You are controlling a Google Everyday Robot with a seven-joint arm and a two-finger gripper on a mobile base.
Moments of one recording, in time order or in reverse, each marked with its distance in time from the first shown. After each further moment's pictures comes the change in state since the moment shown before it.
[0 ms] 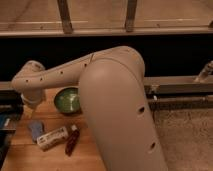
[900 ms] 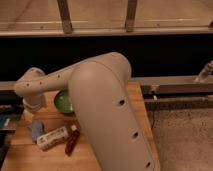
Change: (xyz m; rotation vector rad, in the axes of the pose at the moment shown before) arm 0.004 0.011 0.043 -0.068 0.042 0.015
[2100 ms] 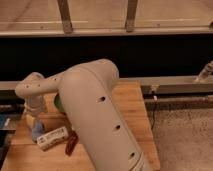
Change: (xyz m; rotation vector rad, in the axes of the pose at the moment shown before) arm 0.008 0.001 0.056 -0.079 0.095 0.024
